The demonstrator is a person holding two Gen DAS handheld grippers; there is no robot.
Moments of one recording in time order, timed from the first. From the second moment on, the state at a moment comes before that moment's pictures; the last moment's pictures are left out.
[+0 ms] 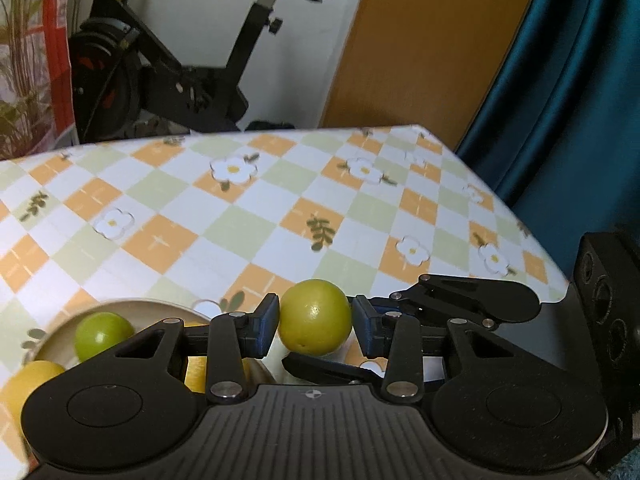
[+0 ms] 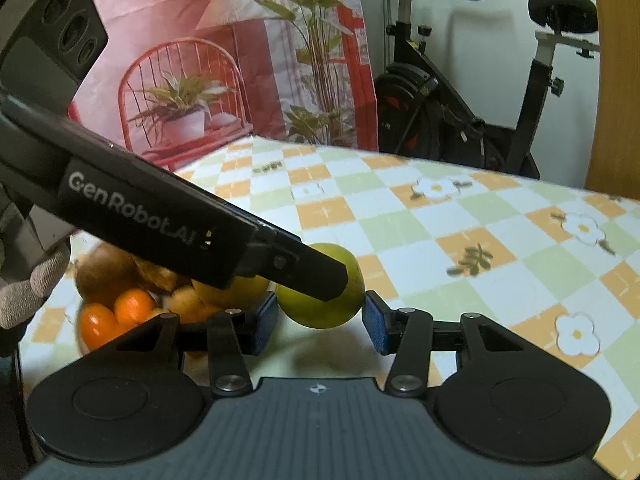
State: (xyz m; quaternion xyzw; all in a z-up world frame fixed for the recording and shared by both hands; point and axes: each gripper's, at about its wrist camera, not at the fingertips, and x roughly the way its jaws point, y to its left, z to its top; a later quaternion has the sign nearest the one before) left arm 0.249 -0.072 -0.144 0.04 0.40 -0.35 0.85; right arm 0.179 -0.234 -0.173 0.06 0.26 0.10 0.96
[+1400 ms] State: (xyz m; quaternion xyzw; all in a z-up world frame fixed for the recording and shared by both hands) left arm 0.198 0.036 -0.151 0.00 0.42 -0.29 0.86; right arm 0.185 -0.120 -0.167 -0.06 0.31 0.18 0.93
